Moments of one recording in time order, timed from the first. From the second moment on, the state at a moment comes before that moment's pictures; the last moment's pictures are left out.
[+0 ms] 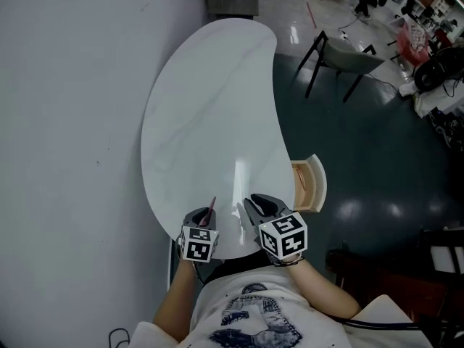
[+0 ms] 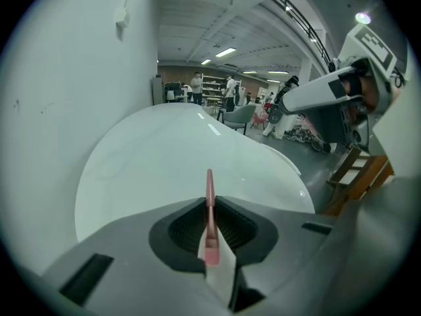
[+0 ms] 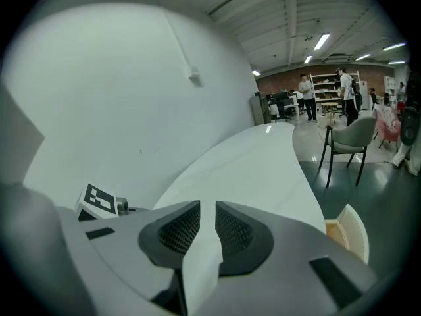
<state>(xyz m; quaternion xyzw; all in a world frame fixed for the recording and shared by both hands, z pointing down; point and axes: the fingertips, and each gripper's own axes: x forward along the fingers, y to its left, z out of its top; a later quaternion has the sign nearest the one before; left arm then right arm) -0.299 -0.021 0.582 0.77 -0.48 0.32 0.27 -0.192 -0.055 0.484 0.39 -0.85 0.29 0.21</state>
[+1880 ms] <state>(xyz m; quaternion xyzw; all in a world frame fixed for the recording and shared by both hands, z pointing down) 0.027 0.030 0.528 0.82 -0.42 0.33 0.19 0.156 0.060 0.466 0.51 -0.79 0.30 0.13</state>
